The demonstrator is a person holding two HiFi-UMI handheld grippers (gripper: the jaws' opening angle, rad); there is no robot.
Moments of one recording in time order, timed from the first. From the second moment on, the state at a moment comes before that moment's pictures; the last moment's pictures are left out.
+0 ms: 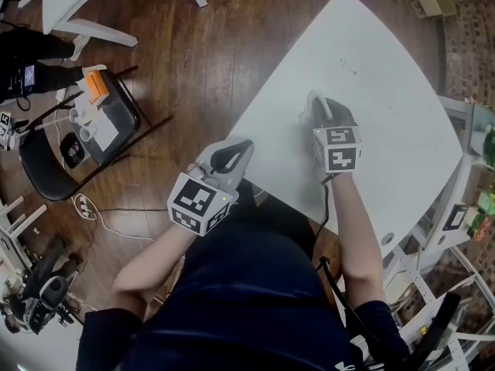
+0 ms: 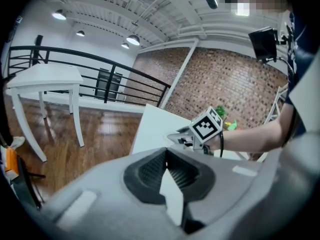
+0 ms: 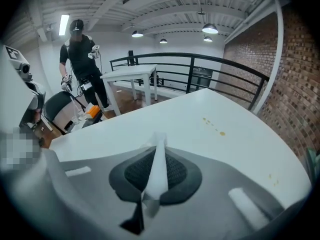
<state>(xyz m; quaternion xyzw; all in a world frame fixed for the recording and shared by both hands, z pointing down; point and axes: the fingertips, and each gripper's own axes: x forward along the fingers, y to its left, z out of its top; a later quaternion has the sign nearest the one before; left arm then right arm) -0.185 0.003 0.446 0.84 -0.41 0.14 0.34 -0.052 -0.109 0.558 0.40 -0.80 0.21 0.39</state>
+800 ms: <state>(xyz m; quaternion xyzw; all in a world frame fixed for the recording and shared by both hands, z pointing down) -0.165 0.006 0.446 0.85 -0.39 0.14 0.34 -0.119 -0.092 0.553 0.34 -0.84 0.17 0.39</state>
